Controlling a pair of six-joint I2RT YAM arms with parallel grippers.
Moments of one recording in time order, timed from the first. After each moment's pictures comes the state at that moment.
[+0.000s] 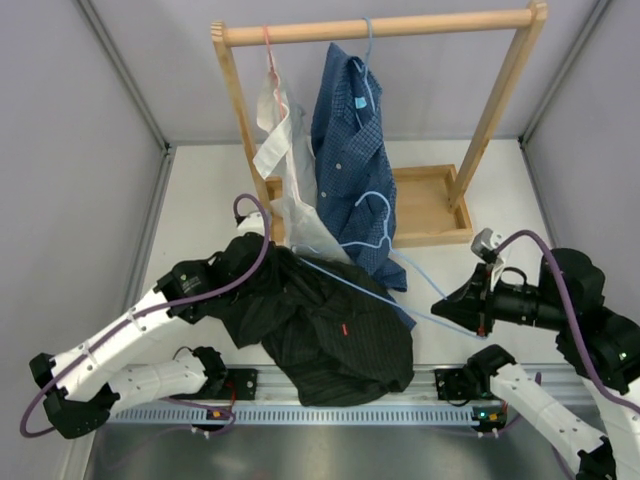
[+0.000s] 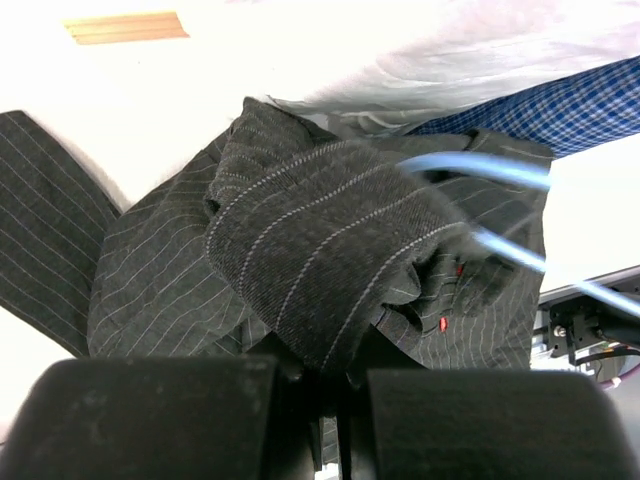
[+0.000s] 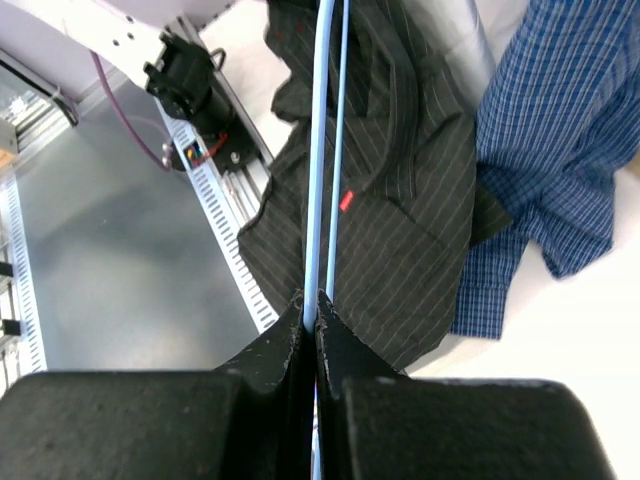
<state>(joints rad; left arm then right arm) -0.92 0.92 1.06 -0.92 -0.31 -0.81 0.47 0.55 1.15 -1.07 -0.66 0.08</state>
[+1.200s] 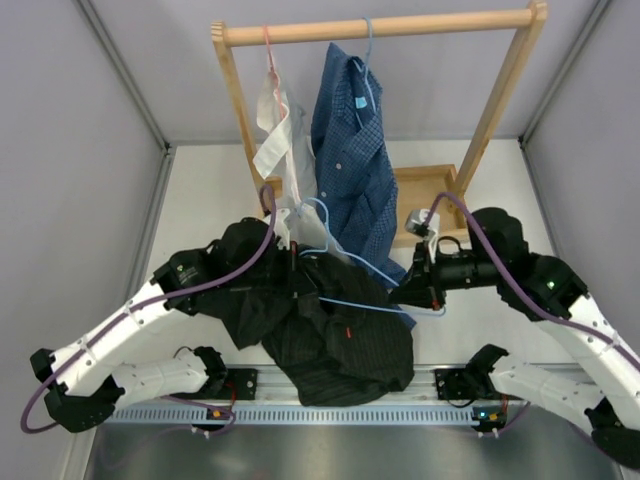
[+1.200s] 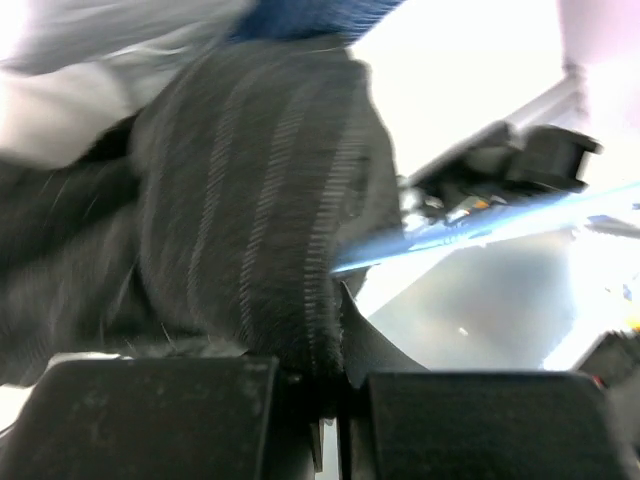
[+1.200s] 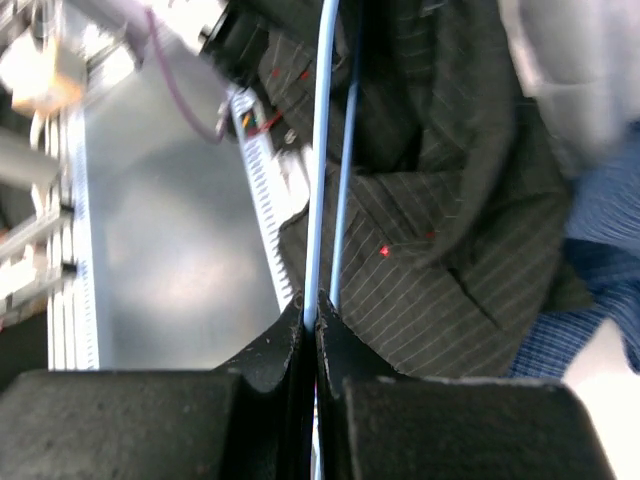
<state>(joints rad) -0.92 0.99 1.17 -0.89 0.08 -0.75 0.65 0.81 1.13 -0.86 -0.72 0.11</state>
